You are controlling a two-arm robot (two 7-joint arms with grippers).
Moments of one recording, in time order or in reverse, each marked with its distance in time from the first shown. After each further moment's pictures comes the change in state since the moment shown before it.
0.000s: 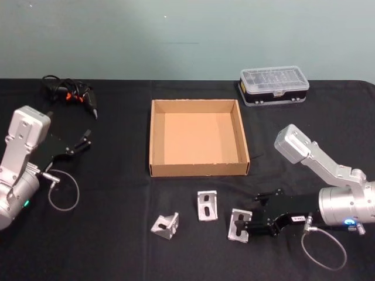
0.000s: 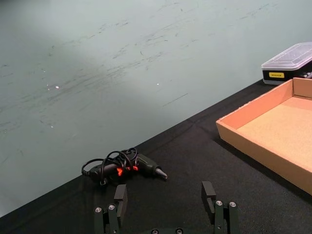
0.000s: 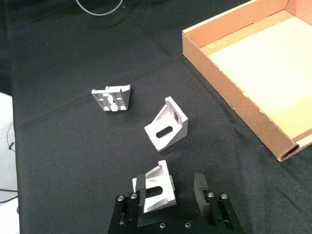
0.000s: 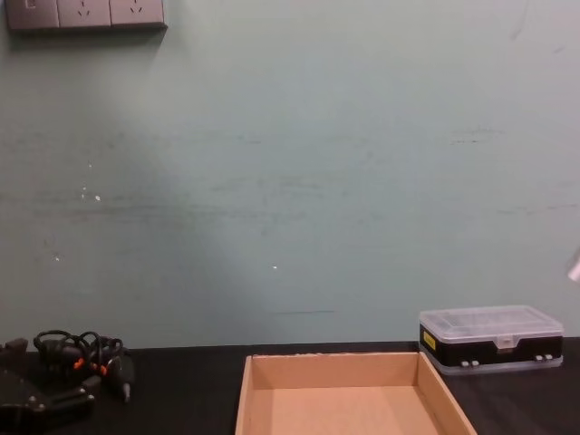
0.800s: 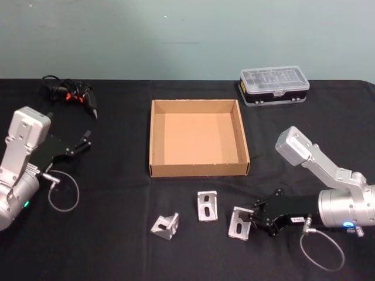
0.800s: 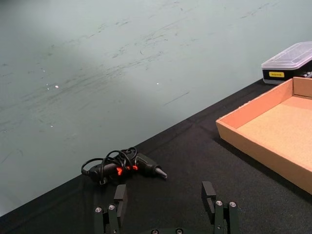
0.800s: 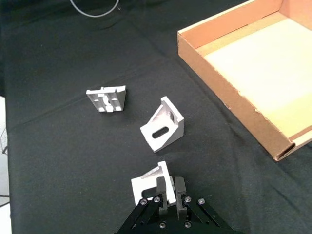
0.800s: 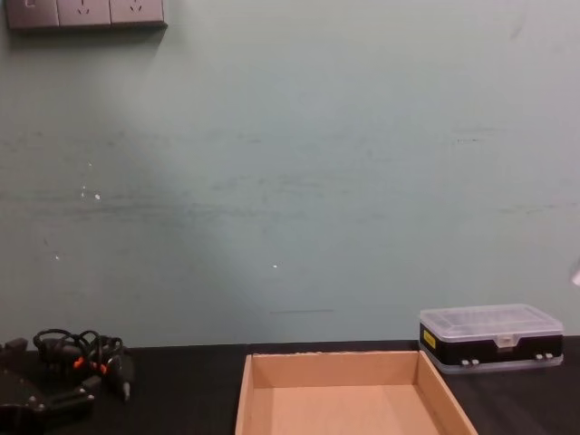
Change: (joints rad) left arm 0.000 0.000 0.000 0.000 0.000 0.000 0.000; right arm -0.026 -0.010 0.021 0.004 -0.013 -0.022 -0.017
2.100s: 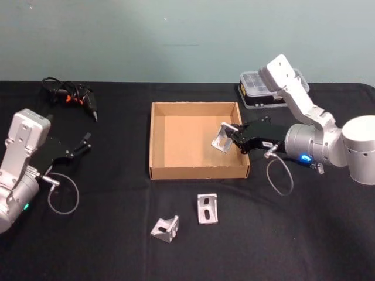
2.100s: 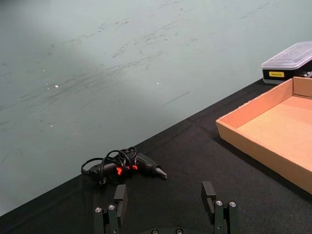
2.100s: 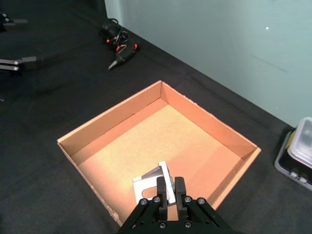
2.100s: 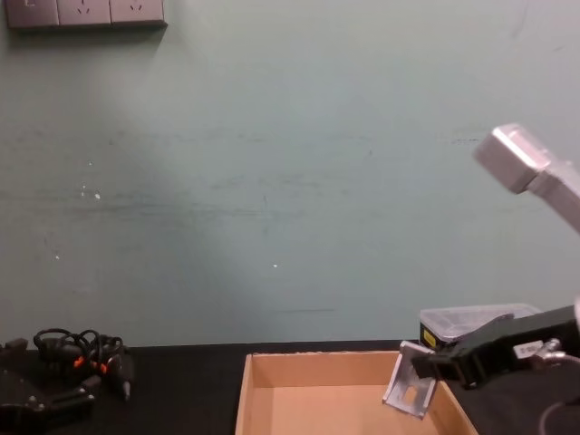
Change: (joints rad) left arm 0.000 0.000 0.000 0.000 0.000 0.000 0.000; right arm 0.161 -0.285 0.102 0.199 -0.113 0.019 -0.248
